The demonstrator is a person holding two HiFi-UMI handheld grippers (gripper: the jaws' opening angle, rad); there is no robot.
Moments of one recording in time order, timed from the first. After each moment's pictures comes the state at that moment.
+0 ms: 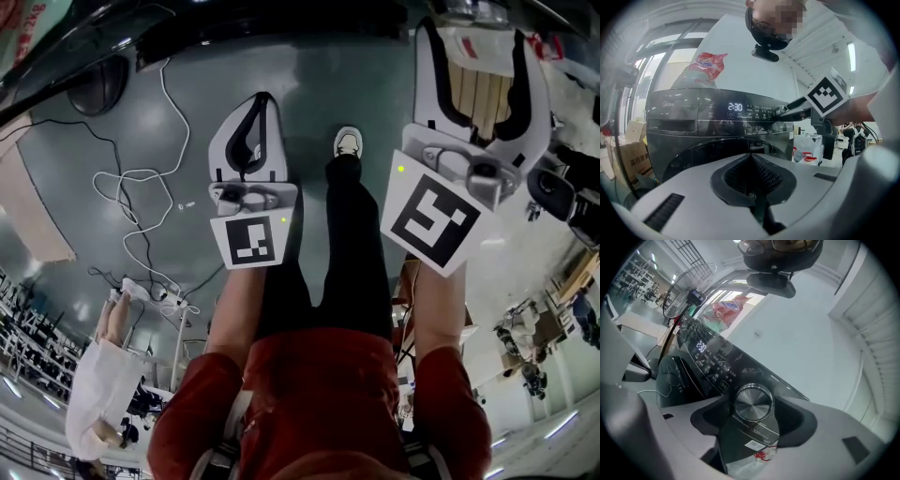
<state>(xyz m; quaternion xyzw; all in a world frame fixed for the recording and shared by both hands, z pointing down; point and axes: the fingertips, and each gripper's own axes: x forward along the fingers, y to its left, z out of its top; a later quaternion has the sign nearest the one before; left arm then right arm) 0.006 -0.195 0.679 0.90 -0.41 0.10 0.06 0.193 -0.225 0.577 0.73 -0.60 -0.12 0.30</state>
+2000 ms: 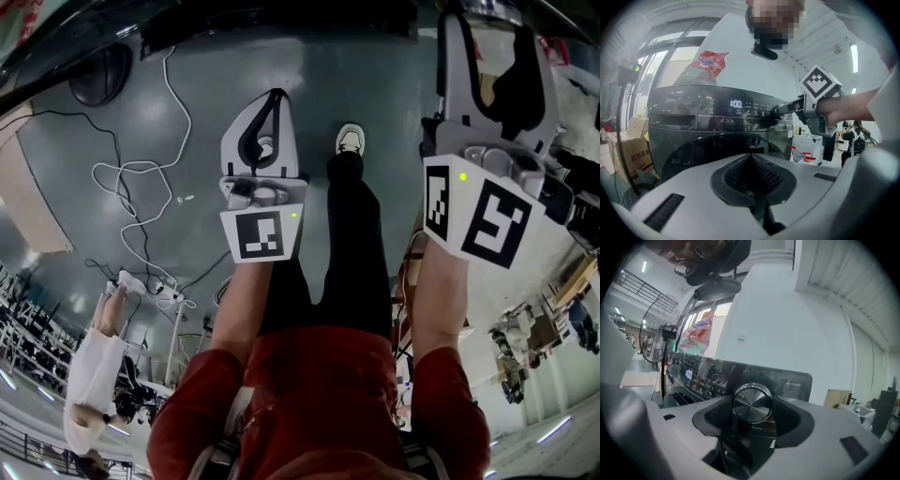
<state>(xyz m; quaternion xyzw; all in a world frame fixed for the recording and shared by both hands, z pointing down) 0.002 -0.186 0.692 0.90 -0.42 0.10 0.08 0.197 -0.229 0.581 0.75 -0.65 0.01 0.13</state>
